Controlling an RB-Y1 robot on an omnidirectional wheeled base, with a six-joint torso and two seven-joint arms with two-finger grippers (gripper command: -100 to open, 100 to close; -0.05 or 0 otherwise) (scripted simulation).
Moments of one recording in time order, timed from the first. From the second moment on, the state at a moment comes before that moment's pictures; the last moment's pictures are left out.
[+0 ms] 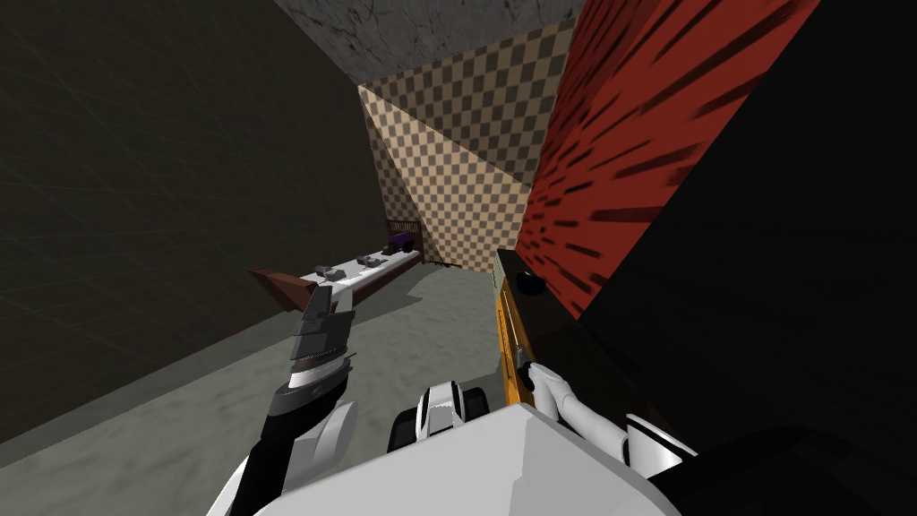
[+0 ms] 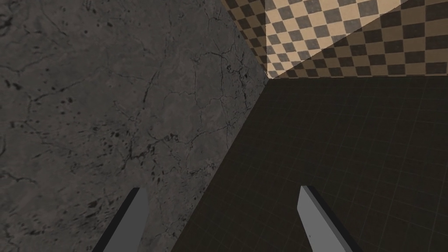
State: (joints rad) left arm 0.46 -0.04 -0.07 -2.25 -0.12 -0.59 -0.15; right arm 0.05 -0.61 0.53 -0.96 0.51 0.36 1.49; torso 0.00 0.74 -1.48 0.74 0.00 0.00
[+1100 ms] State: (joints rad) left arm 0.46 -0.04 -0.07 -2.25 -0.12 -0.59 -0.15; right arm 0.03 -0.57 0.51 -0.94 0.57 0.38 1.47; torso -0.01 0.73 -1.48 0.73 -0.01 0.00
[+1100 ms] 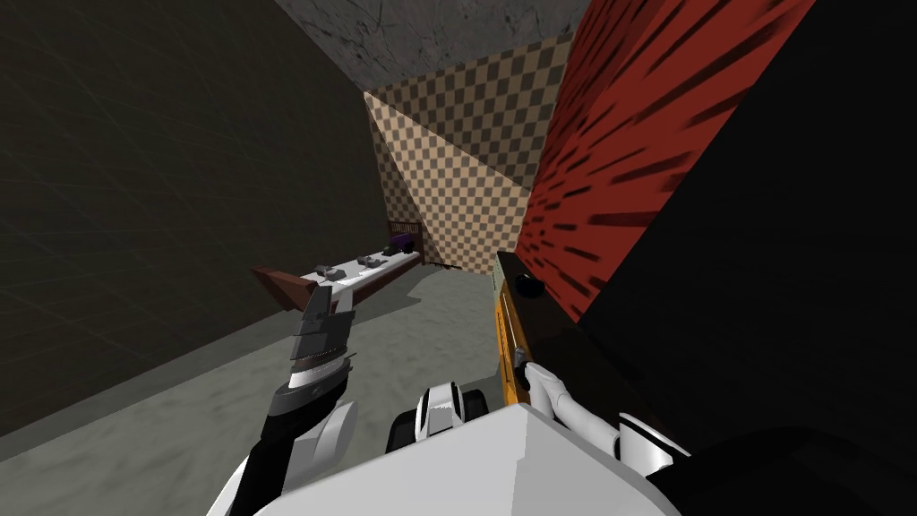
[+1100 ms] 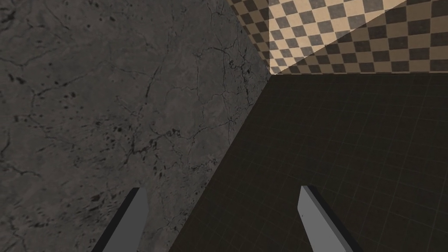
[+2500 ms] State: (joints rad) left arm 0.46 -0.04 -0.07 -2.25 -0.12 -0.59 -0.15; right arm 0.00 -0.62 0.51 -0.93 0.46 0.40 1.50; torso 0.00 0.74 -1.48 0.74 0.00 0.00
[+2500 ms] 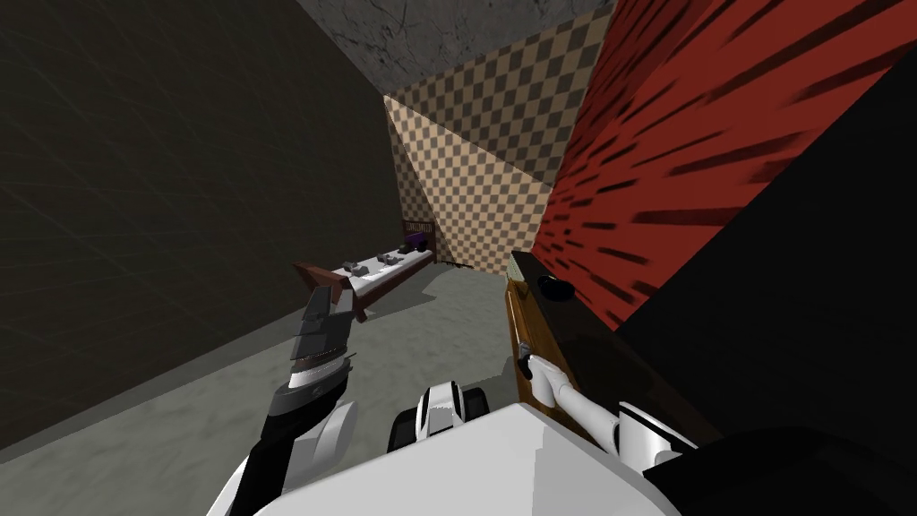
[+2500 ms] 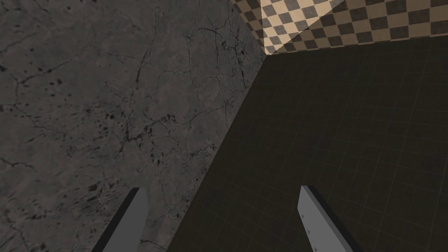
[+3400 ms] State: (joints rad) left arm 0.46 -0.04 -0.07 -2.25 -0.12 -0.59 -0.15; right arm 0.00 -0.85 0.56 -0.96 0.17 0.34 1.58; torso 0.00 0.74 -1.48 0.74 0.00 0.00
